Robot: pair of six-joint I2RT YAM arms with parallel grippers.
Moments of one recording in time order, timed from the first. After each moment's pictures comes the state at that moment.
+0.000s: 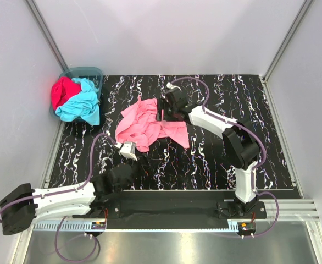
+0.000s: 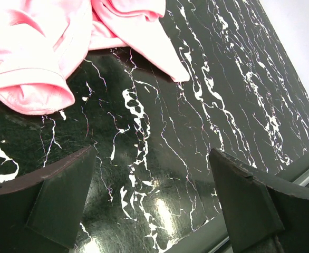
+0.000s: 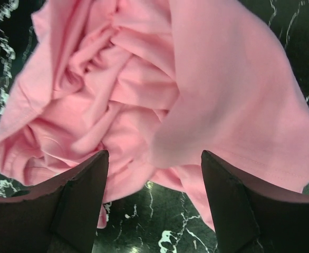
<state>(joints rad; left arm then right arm) -1.11 0.83 0.19 0.33 -0.51 -0.71 0.64 2.00 1.51 -0.28 0.03 0.53</state>
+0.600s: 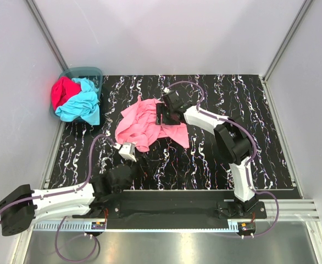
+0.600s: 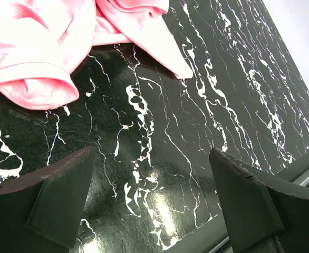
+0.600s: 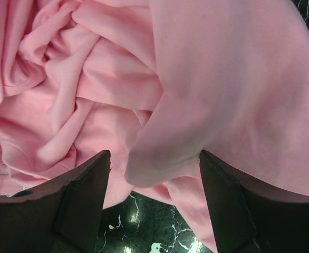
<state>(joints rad) -1.11 0.81 0.17 0.33 -0.51 -0.72 0.64 2.11 1.59 -0.35 0.01 0.53</state>
